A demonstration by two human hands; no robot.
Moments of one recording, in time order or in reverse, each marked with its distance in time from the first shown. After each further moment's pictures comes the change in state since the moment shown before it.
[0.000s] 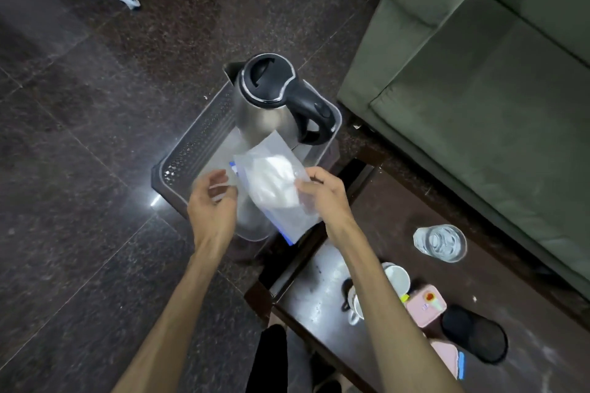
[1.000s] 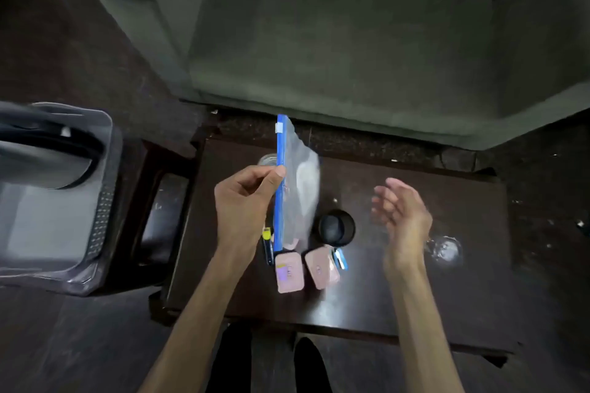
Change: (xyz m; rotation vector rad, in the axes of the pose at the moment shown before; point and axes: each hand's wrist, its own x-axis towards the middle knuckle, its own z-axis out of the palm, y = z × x) left_hand -0.323 0.082 0.227 -0.179 -0.744 0.191; right_hand -0.265 0.110 -0.355 0.736 0.987 -0.086
